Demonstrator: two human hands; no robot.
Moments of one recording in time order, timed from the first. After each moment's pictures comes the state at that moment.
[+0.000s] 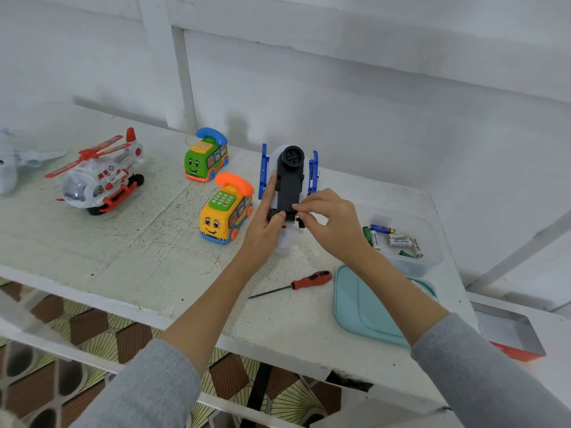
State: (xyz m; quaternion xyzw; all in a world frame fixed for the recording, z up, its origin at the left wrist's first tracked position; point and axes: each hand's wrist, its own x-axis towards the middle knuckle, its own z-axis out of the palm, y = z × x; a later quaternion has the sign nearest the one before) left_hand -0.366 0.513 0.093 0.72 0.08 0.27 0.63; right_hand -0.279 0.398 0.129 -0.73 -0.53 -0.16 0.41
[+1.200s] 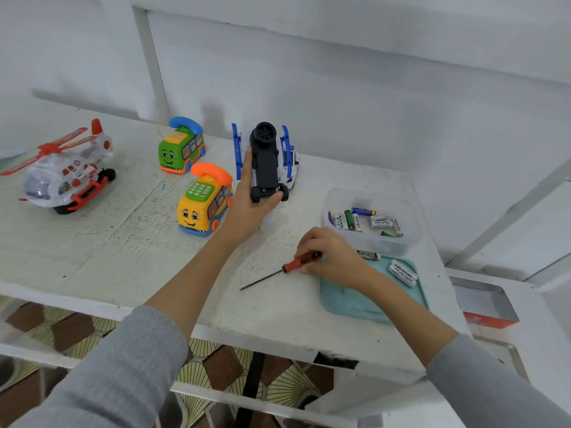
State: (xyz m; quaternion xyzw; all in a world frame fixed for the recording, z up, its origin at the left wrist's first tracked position) left_hand -0.344 0.525 0.097 0.77 0.06 0.28 0.57; right_hand -0.289 0.336 0.091 -0.81 -0.50 0.12 0.27
